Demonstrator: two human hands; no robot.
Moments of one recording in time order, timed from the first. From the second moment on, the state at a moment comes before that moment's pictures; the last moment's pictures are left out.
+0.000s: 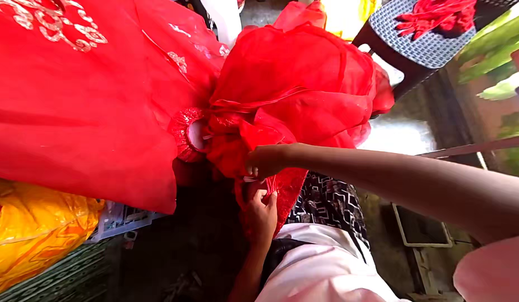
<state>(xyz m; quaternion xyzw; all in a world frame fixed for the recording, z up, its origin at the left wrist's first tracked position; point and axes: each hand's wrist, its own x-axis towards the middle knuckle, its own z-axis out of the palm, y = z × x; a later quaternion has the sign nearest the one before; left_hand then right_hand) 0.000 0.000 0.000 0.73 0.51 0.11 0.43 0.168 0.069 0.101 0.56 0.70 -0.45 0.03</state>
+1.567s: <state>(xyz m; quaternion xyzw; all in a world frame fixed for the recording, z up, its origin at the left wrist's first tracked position) 0.007 -0.005 -0.008 0.73 0.52 0.18 0.41 0.164 0.075 -0.027 0.48 0.80 -0.36 -0.01</state>
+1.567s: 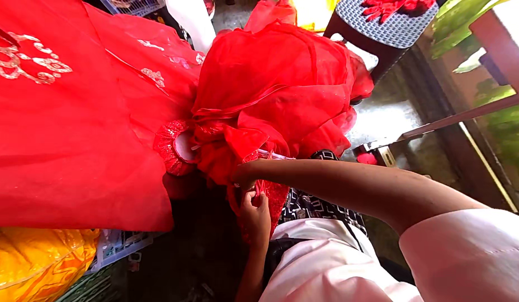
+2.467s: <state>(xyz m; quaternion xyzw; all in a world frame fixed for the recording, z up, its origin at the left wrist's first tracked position) 0.006 -0.004 -0.014 0.73 0.52 0.21 0.40 0.143 0.077 0.056 0.57 0.67 -0.44 0.19</state>
